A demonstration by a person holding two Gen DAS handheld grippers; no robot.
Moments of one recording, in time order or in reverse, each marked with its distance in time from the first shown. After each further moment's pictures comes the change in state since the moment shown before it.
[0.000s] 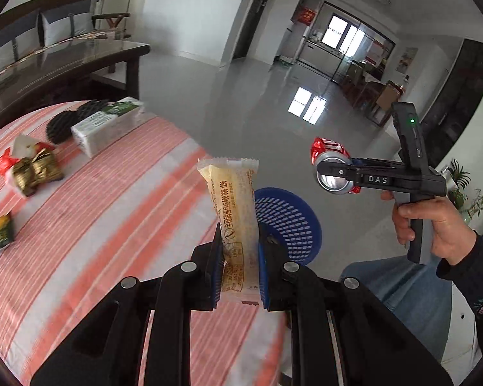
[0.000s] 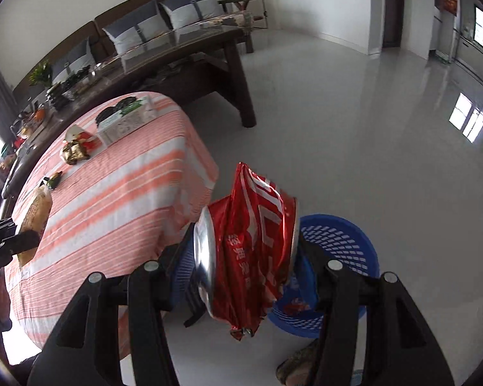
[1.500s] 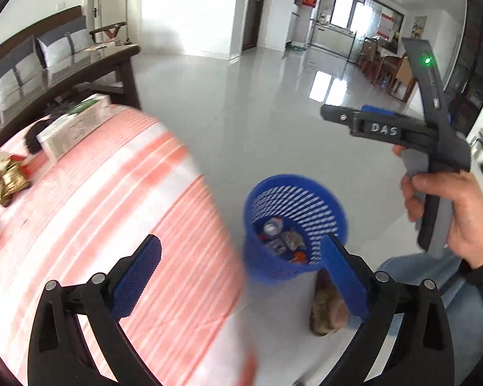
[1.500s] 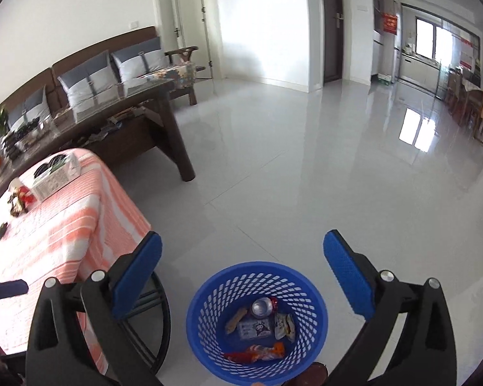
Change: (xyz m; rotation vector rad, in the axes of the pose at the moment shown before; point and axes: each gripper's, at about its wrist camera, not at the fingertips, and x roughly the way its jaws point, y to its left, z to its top) left arm 0.070 -0.044 -0.031 0.078 0.032 0.237; right arm 0.010 -0.028 -0.010 -0.005 -0.262 -0.163
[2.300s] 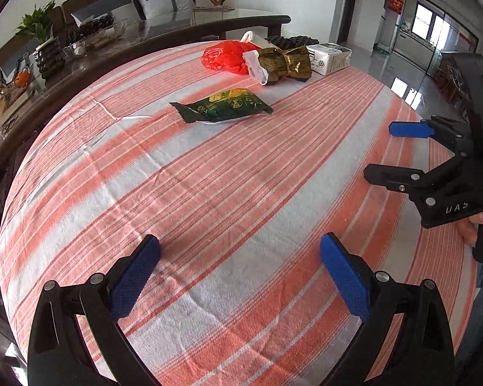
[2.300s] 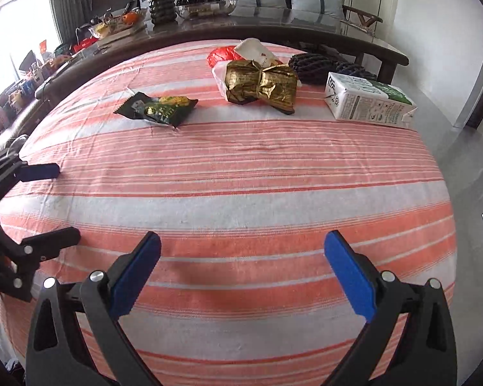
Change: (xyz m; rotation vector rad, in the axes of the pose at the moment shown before) left arm -0.102 0.268 -0.127 -0.197 0.076 0.216; right arm 0.041 0.358 -0.039 -0.426 0.275 0.350
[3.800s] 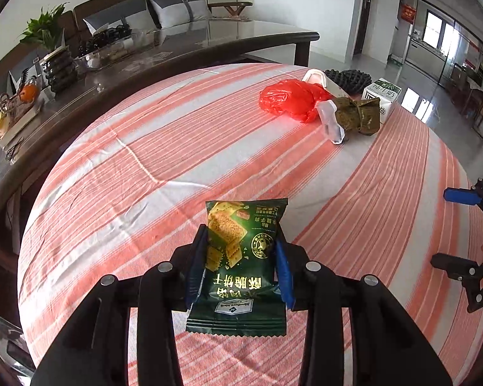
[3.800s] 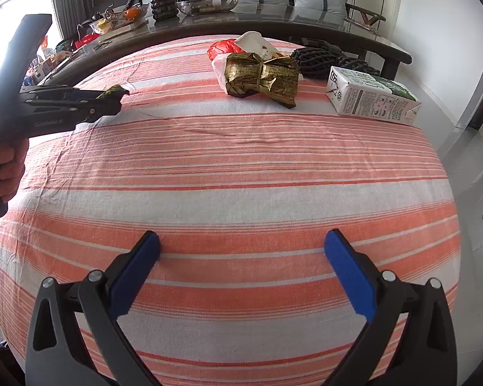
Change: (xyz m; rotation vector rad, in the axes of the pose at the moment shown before) left arm 0.024 0.069 0.062 -0.045 -0.048 0.067; right arm 0.000 -0.002 -0.002 -0.019 0.006 0.007
